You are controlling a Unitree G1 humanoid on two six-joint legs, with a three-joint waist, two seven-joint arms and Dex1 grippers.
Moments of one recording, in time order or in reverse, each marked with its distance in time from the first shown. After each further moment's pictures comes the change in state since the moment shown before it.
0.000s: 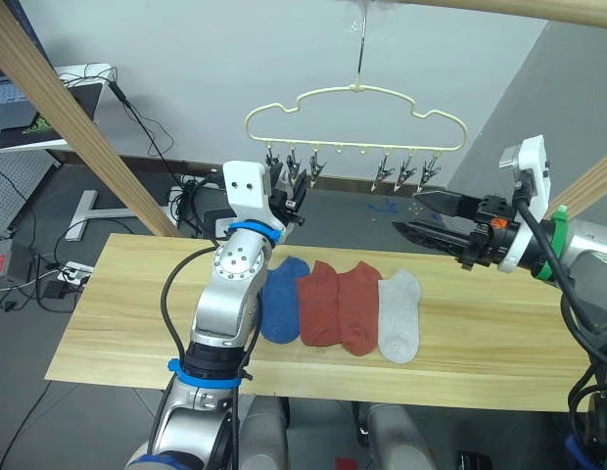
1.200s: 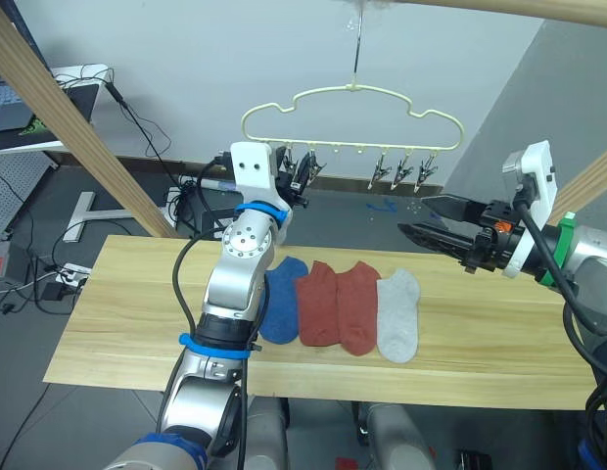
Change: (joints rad) left arm -0.118 -0.016 0.022 0.159 0.018 -0.082 0.011; right arm 0.046 -0.066 -0.001 -0.014 0.135 -0.027 -0.137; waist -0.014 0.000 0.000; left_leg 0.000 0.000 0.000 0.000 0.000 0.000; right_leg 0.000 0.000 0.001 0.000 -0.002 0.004
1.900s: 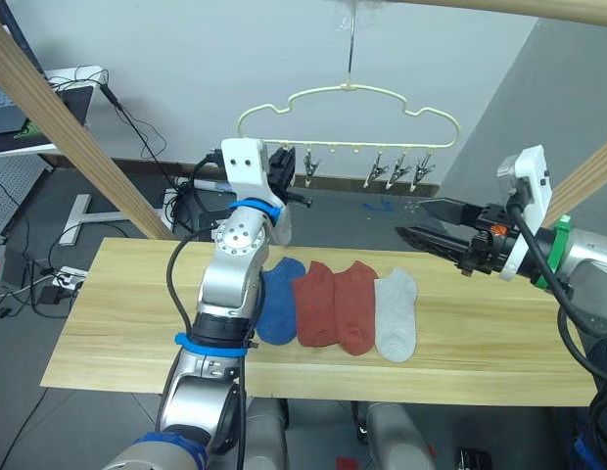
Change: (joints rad) left arm -0.003 0.014 0.049 -0.035 -0.051 0.059 -0.036; right arm 0.009 -0.010 0.042 0.001 0.001 -0.022 -0.024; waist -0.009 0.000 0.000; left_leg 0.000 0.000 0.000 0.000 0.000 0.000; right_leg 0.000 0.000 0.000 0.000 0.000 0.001
